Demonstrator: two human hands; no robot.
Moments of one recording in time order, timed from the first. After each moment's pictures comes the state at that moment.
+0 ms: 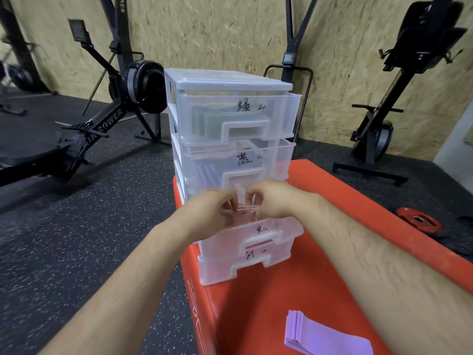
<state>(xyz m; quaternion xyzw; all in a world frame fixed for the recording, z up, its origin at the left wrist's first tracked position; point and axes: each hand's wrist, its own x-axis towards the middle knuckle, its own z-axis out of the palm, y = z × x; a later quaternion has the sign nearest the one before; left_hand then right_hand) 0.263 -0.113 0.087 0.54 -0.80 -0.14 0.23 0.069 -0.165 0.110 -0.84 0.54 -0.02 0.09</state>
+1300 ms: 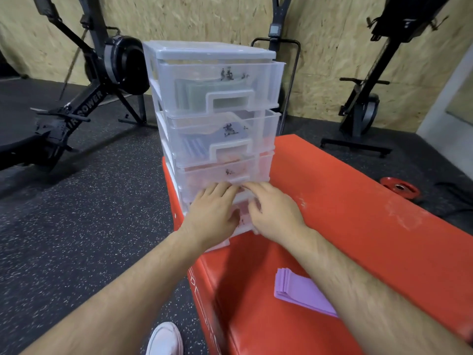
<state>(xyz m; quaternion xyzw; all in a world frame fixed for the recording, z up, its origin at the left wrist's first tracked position) 0.232 -0.087 0.017 0.50 -0.83 0.05 0.22 0.058 -0.080 0.029 -0.77 0.59 -0.24 0.01</state>
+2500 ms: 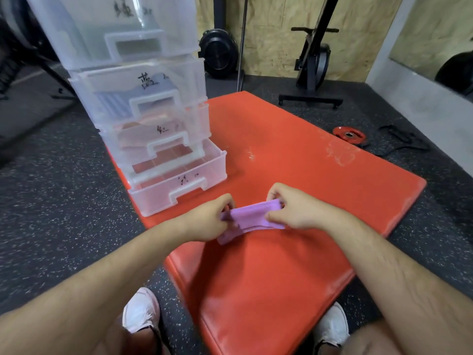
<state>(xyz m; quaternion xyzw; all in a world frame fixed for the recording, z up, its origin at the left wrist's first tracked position) 0.137 -0.027 -0.033 0.43 -0.83 -0.33 0.08 -0.097 0.026 -0.003 -0.66 0.68 -0.13 0.28</state>
